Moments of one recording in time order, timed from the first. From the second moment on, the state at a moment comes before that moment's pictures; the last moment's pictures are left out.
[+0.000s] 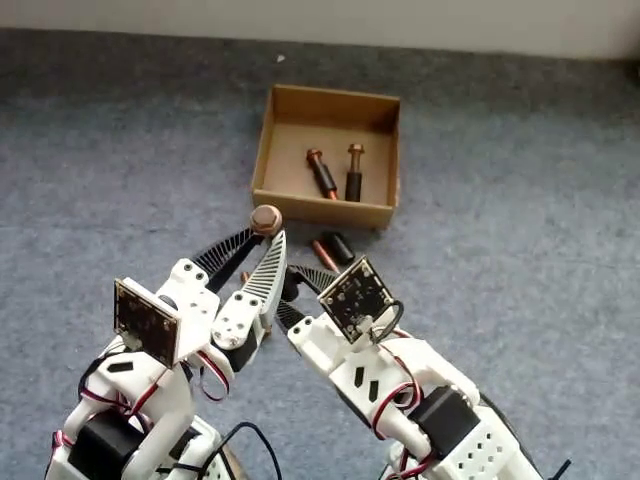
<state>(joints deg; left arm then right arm) 27.2 -96.9 63.2 45.7 7.9 -48.8 -82.2 71.2 36.9 7.0</state>
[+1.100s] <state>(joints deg) 29.1 -97.0 63.3 45.1 7.7 -49.1 -92.9 73.2 36.5 12.8</state>
